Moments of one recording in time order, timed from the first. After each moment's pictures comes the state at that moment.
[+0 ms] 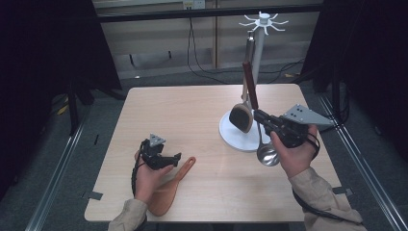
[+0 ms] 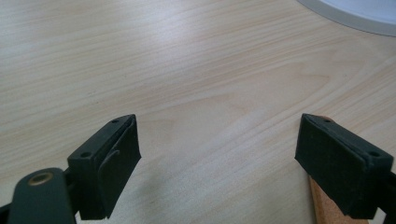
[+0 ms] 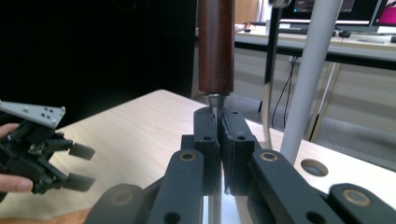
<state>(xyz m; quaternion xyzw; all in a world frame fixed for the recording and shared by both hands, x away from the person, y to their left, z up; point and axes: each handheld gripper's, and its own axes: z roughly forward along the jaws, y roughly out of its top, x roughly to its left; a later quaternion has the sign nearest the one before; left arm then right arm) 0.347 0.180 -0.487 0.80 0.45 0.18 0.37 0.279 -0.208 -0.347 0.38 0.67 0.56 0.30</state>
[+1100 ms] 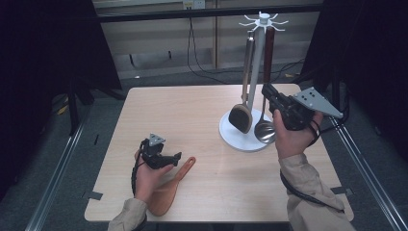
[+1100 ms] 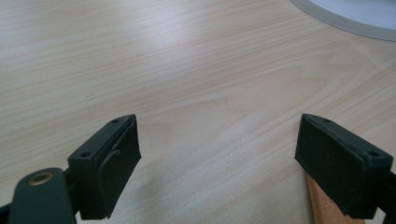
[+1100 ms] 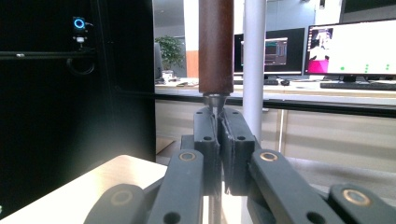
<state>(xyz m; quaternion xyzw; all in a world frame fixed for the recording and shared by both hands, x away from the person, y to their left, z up) 0.348 0.180 -0.487 0.79 0.44 0.17 0.38 0.296 -0.207 -0.316 0.41 0.56 0.60 0.39</state>
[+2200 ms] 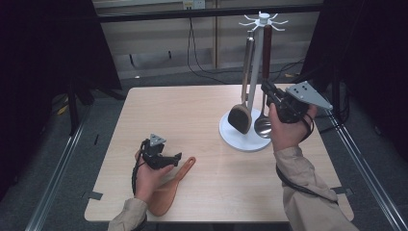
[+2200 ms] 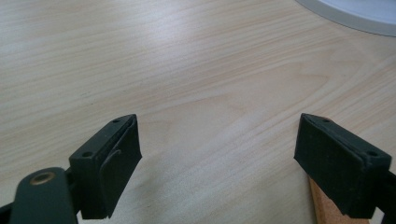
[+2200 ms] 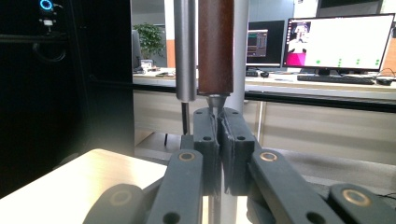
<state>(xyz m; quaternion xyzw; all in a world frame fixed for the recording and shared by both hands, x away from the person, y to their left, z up) 0.349 0.180 -0.490 0.80 0.44 0.17 0.37 0.316 -0.203 -0.317 0.44 0.56 0.57 0.42</state>
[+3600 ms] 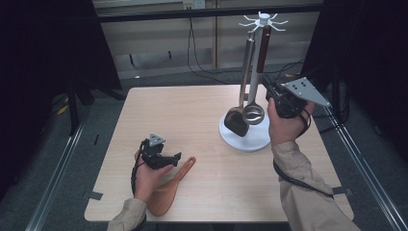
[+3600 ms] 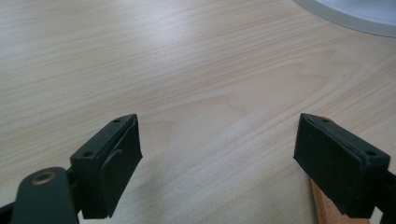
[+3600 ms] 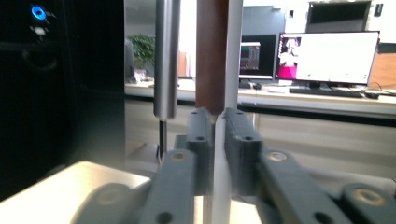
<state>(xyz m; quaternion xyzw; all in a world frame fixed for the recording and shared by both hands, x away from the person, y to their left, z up) 0.349 0.181 -0.489 0.80 0.44 0.17 0.38 0.330 -0.204 -0.317 0.41 0.55 0.58 0.44</state>
